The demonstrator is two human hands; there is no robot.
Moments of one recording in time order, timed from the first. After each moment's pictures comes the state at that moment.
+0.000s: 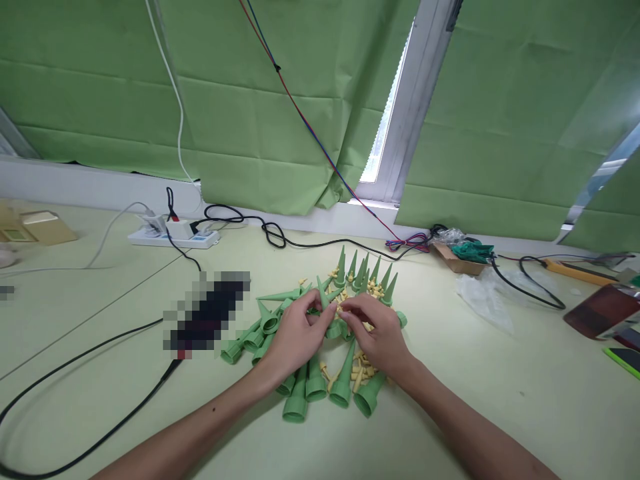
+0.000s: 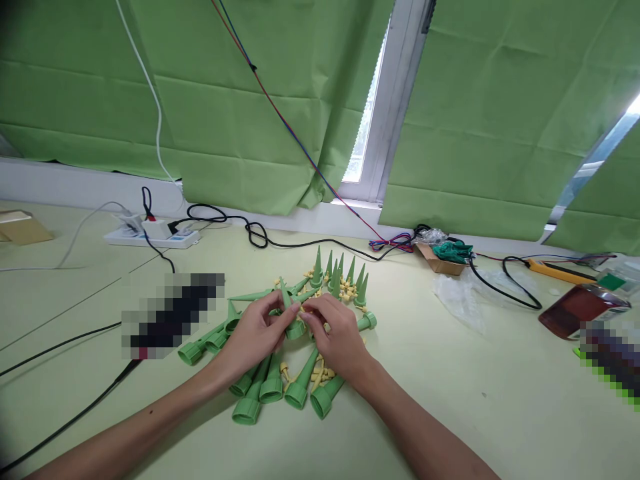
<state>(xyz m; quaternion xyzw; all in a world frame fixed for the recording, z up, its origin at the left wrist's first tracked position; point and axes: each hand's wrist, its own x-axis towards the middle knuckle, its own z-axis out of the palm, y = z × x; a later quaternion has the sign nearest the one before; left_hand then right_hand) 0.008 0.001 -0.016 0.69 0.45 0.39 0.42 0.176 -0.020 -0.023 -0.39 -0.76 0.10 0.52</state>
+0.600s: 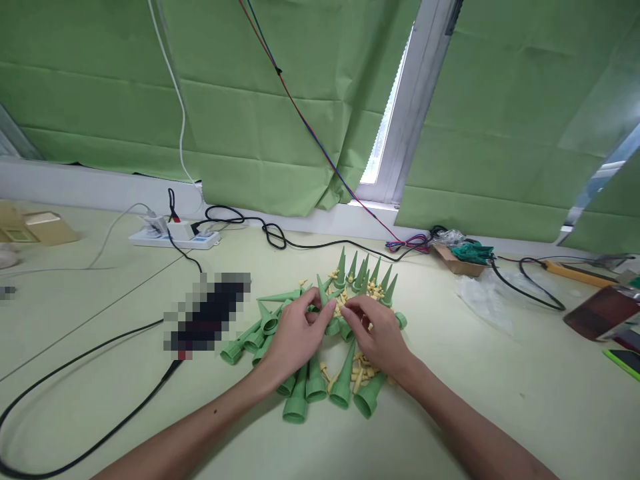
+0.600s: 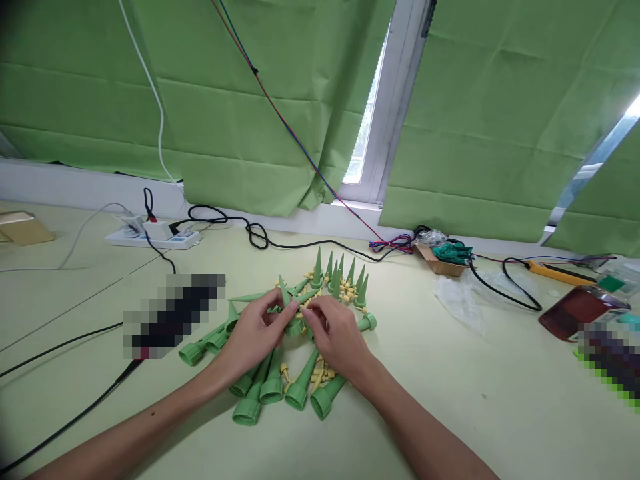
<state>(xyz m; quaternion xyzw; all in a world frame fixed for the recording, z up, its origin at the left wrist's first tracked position) 0.008 -0.001 -0.011 0.70 0.47 0.39 0.37 0.178 -0.018 -0.027 -0.43 -0.76 0.10 0.48</state>
